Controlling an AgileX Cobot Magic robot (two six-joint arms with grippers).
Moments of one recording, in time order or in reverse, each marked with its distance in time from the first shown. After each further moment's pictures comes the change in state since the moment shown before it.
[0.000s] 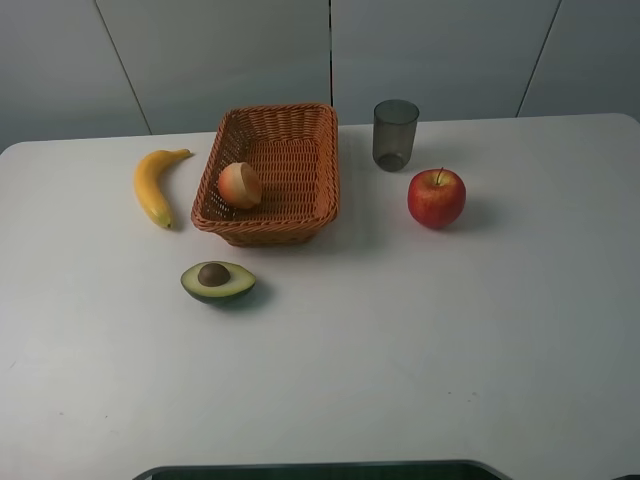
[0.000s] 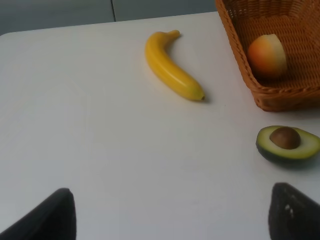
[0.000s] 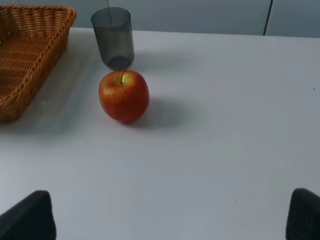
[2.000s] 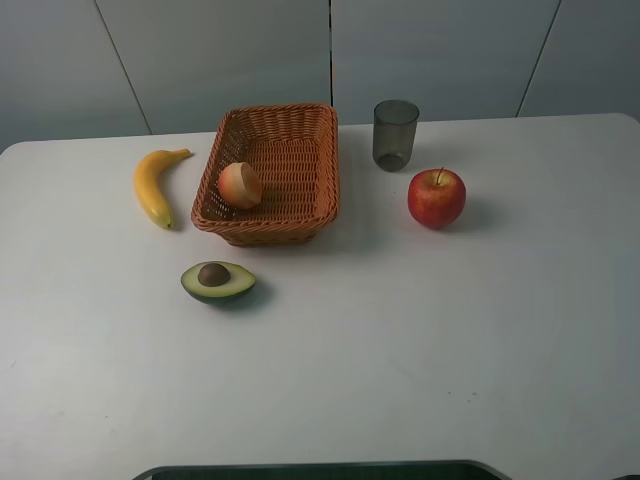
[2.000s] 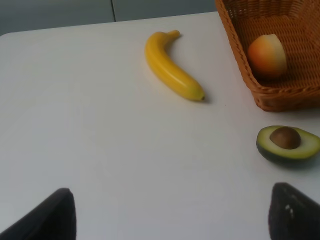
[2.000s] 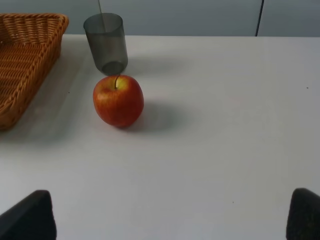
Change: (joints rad) left arm 0.000 0.000 0.000 0.000 0.000 0.000; right arm -0.022 -0.004 0.000 0.000 -0.005 0.017
